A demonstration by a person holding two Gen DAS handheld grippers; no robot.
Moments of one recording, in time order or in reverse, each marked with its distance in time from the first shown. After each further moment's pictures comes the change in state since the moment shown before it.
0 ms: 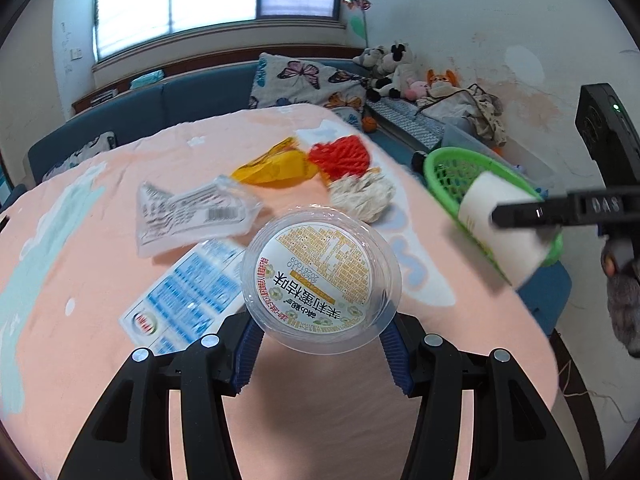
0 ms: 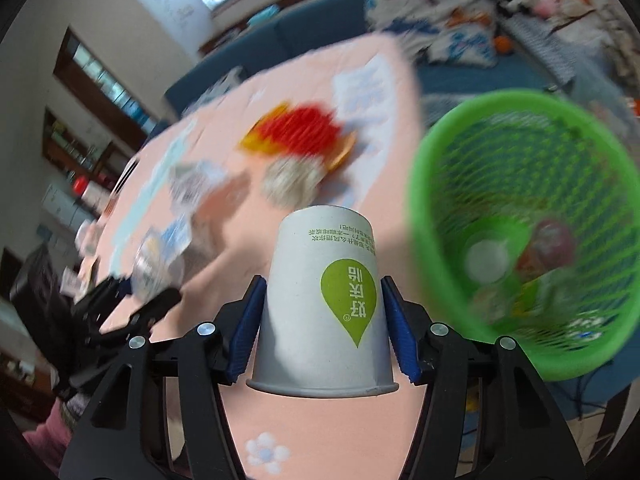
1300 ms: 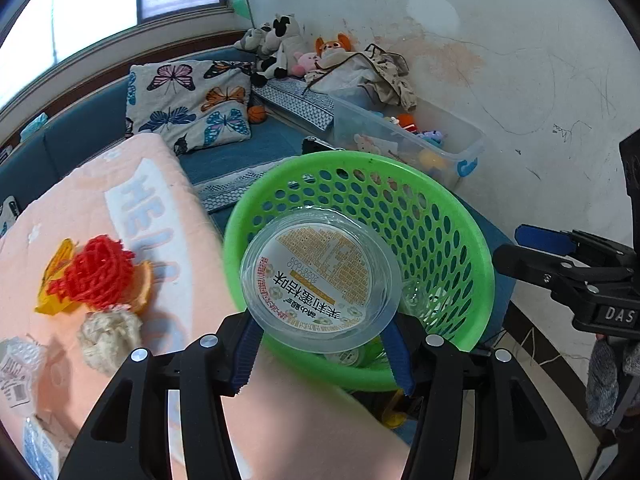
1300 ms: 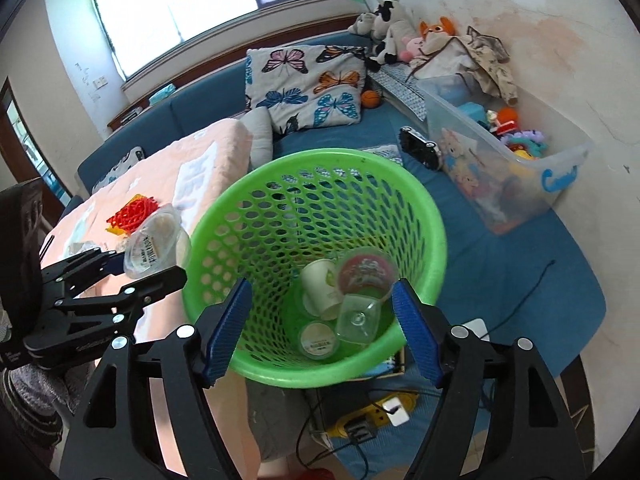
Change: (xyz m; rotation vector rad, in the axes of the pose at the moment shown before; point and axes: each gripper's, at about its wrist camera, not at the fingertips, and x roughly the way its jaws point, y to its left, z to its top) left arm 0.105 -0.180 0.095 0.218 0.096 -0.232; right arm -0.086 -0.124 -0.032 0.109 -0.233 -0.305
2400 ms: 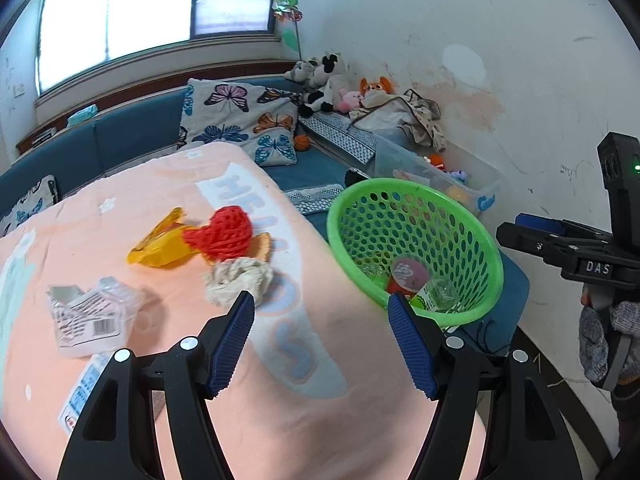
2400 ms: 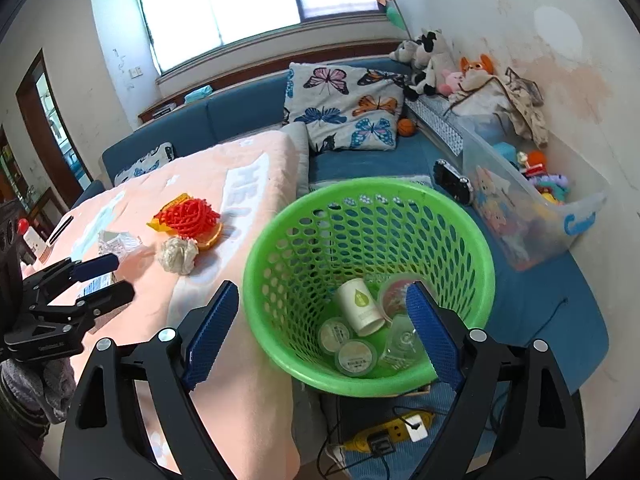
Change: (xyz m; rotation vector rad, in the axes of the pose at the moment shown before) left arm -0.103 0.072 -0.059 -0.101 -0.142 0.076; right arm -0.017 0.069 0.003 -0.140 -0.082 0.059
